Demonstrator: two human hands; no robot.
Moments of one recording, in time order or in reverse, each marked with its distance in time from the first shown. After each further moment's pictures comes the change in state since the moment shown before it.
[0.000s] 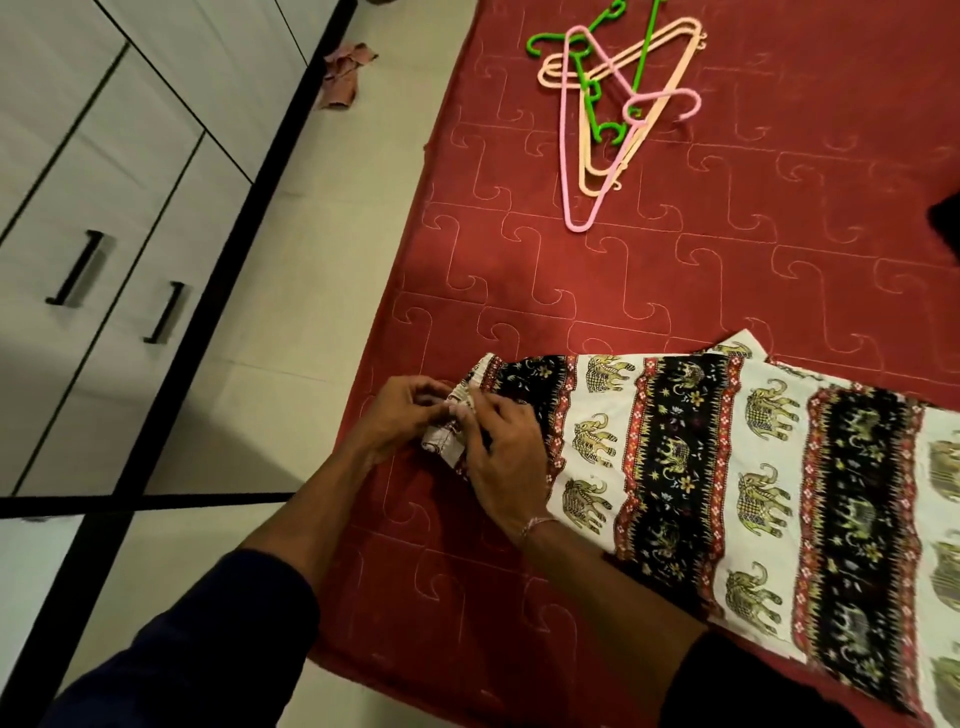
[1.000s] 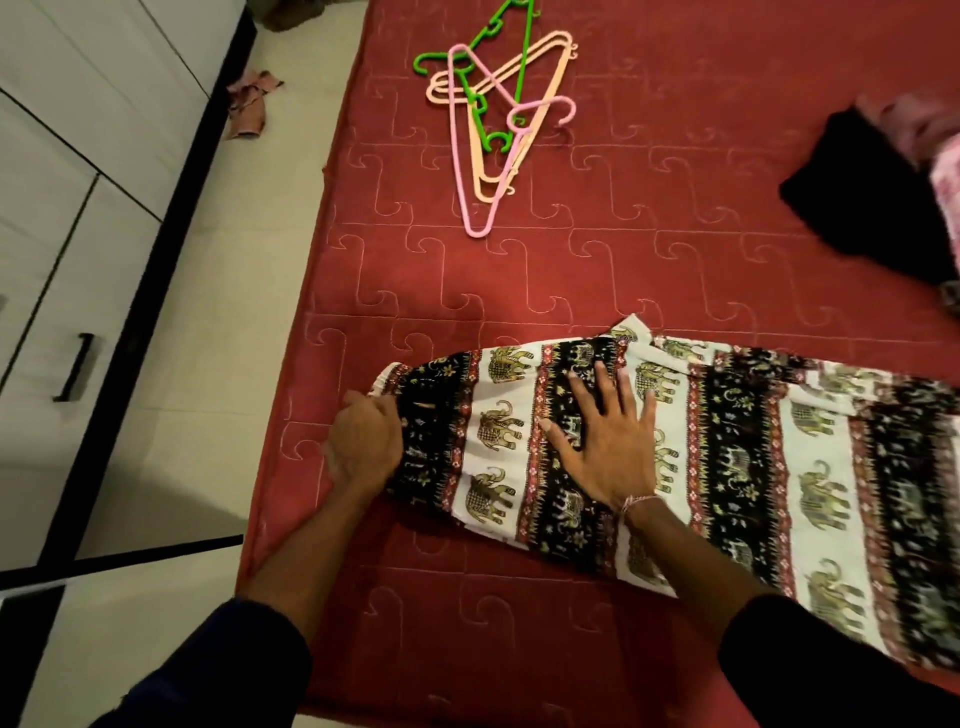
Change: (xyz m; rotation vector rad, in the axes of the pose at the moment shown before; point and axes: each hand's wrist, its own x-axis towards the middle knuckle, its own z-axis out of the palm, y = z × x) left_hand -0.007 0.018 0.082 0.778 0.544 -0.054; right_hand 0.003 0.162 -0.144 -0.758 -0.174 0.148
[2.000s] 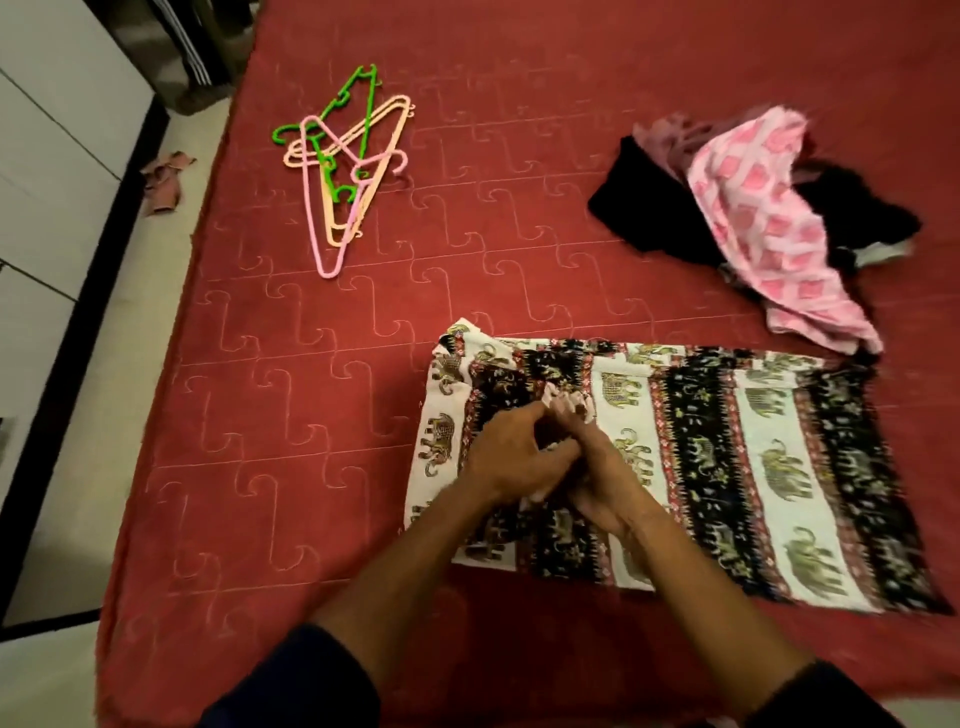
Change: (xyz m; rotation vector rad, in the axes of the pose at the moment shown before) left_hand -0.200 0.263 0.064 -0.367 -0.550 0.713; right_hand -0.086 0.151 -0.119 1.990 -0.357 0.488
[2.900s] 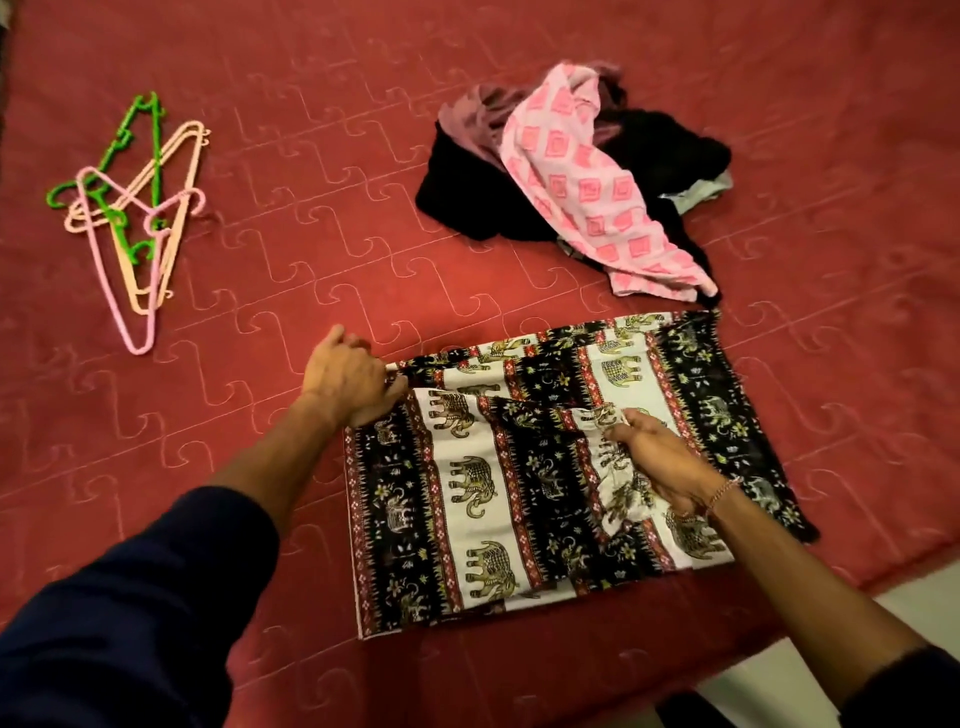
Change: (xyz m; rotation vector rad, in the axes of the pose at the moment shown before) left_hand 0.165 -0.007 -0.020 1.443 -0.232 0.219; right_hand -0.042 -0.078 -0.216 -0.616 0.410 0.089
